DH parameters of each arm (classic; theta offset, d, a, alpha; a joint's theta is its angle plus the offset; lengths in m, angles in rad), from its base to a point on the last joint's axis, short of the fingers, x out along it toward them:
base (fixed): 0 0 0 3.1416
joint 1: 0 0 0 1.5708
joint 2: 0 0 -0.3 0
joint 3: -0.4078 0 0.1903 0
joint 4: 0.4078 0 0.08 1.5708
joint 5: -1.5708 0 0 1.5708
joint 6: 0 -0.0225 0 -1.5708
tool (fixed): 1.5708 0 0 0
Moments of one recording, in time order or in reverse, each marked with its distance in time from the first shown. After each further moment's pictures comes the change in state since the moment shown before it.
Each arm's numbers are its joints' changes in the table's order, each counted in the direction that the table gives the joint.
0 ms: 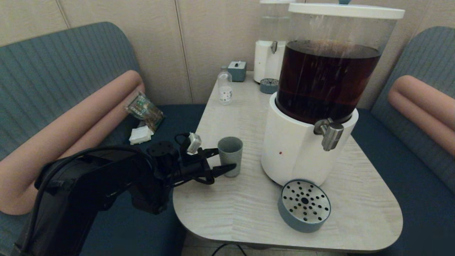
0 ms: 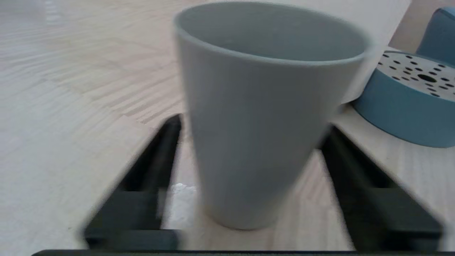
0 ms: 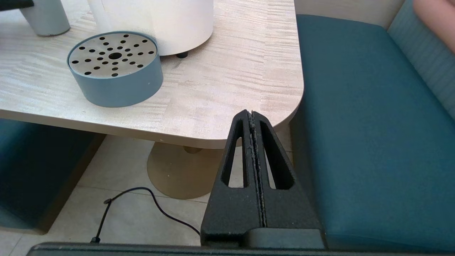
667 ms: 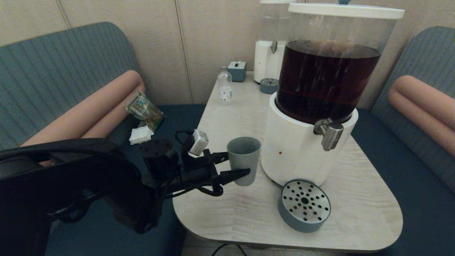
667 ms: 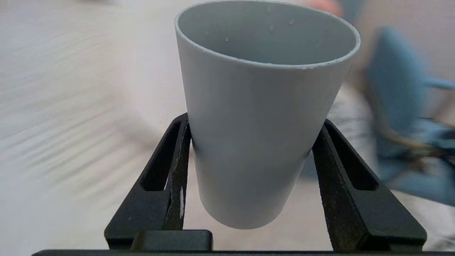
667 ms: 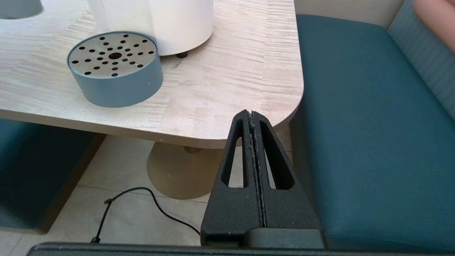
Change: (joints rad) left arm 0.158 -0.292 0.314 -0.001 0.085 0.005; right arm 0.000 0.000 0.000 0.000 0.000 0.000
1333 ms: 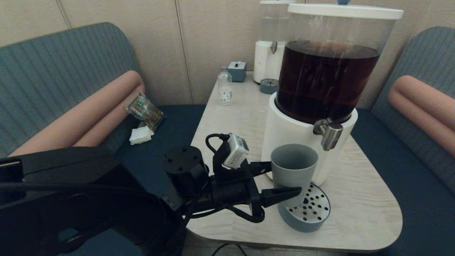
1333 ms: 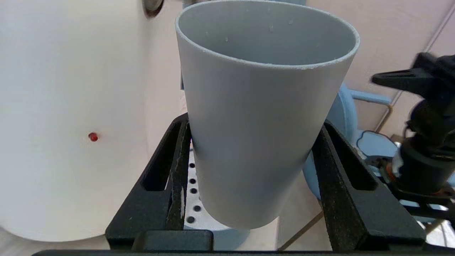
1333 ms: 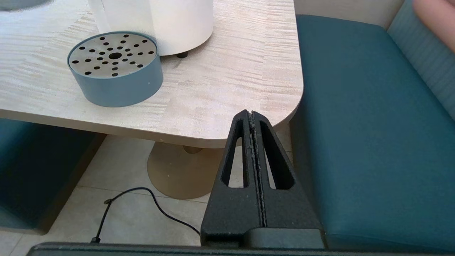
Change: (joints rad) left arm 0.269 -0.074 -0.001 0.000 0.132 0.033; right arm 0.000 0.000 0.000 0.000 0.000 0.000
